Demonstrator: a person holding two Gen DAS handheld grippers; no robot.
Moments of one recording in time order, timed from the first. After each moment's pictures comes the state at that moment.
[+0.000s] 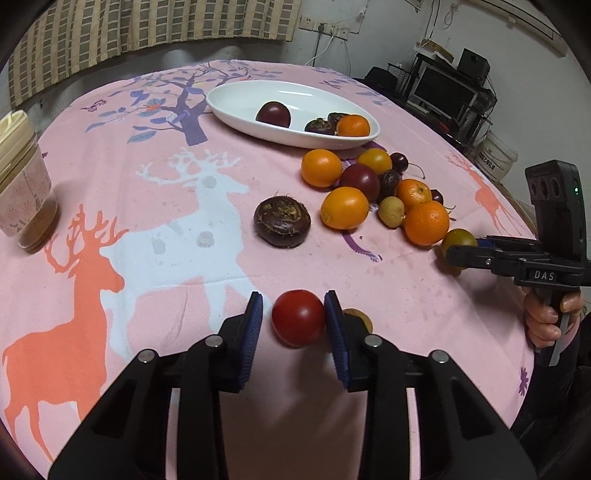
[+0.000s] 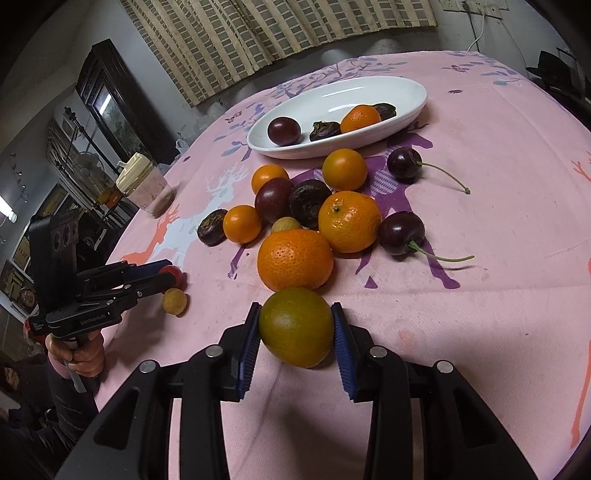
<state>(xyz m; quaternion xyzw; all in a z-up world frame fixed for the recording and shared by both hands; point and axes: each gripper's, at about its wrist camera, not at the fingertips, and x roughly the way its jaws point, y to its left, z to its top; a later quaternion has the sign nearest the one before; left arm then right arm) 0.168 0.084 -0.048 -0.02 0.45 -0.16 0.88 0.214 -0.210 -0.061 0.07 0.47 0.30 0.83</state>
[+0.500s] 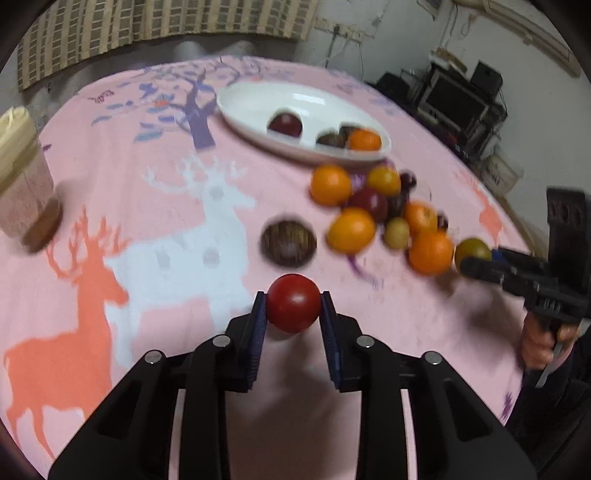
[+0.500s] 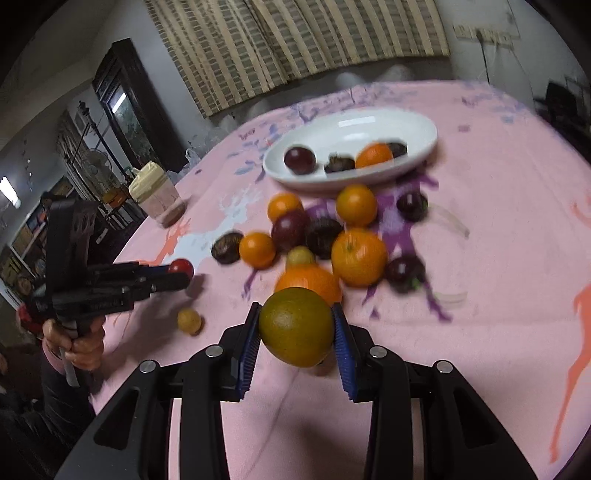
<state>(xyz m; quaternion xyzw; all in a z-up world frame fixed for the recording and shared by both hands) 0.193 0.087 -0.027 -0.06 0.45 -0.15 0.88 0.218 -0.203 -0.023 0.05 0.40 0.31 0.86</state>
